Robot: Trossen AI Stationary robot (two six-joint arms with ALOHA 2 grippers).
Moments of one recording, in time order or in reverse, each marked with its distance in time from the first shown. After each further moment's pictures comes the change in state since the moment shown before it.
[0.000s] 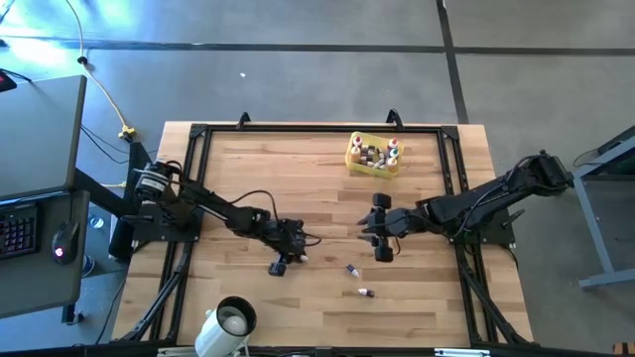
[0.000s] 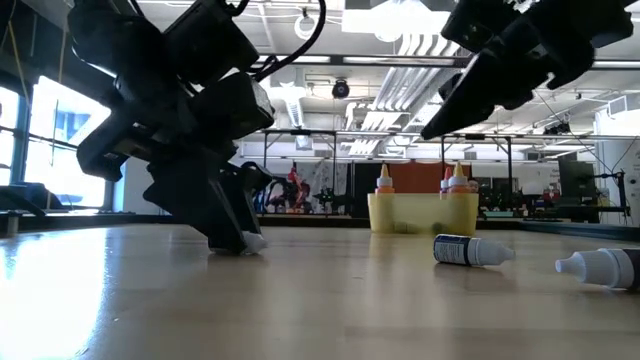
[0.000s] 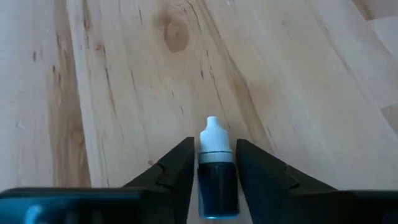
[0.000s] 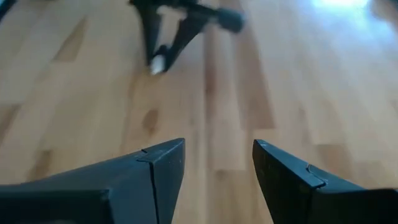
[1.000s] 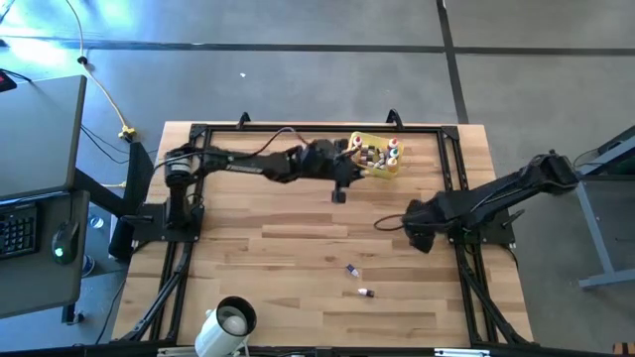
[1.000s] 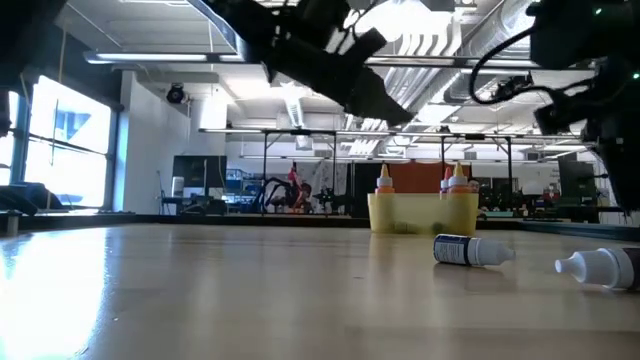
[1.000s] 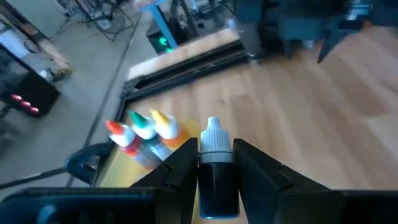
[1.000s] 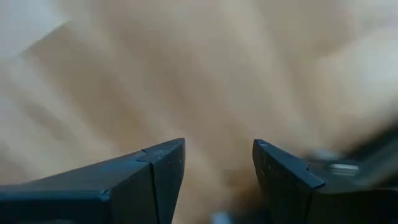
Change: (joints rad) left arm 0.399 0.141 0.627 -0.042 -0.103 0.438; right arm -0.003 -0.100 0.007 -1.091 -0.125 0.697
